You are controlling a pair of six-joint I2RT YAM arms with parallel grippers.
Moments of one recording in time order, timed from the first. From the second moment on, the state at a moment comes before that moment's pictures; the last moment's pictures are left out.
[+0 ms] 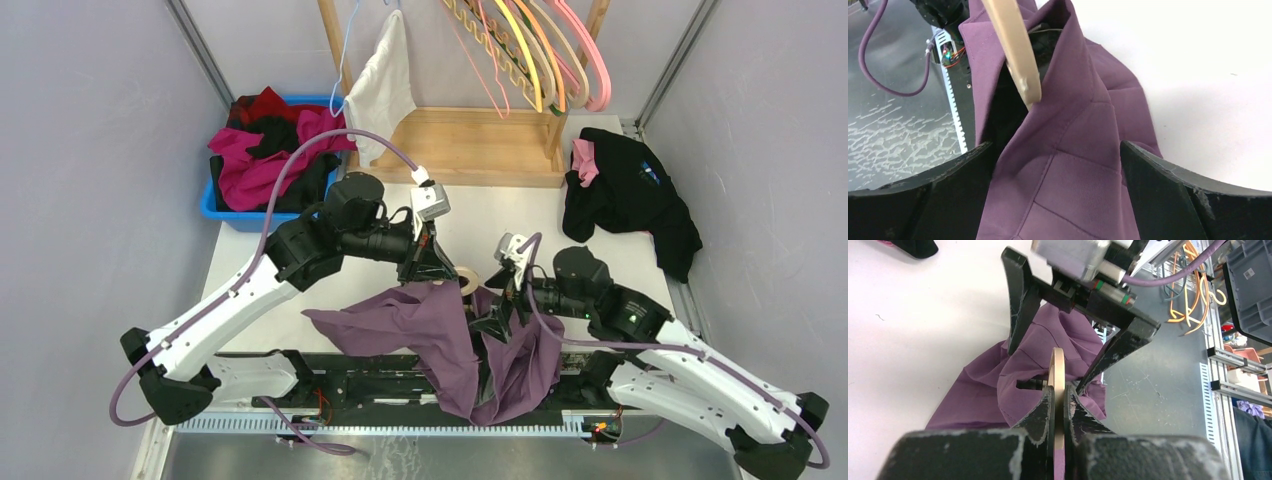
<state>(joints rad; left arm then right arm) -0.88 1.16 1.31 -0.58 0.64 -0.10 0.89 0.72 0.74 -0.43 -0.37 0.07</state>
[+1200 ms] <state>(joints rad) -0.87 1.23 1.50 -0.66 0.66 -0.08 0.88 0.82 0.81 -0.41 -0.48 0.02</state>
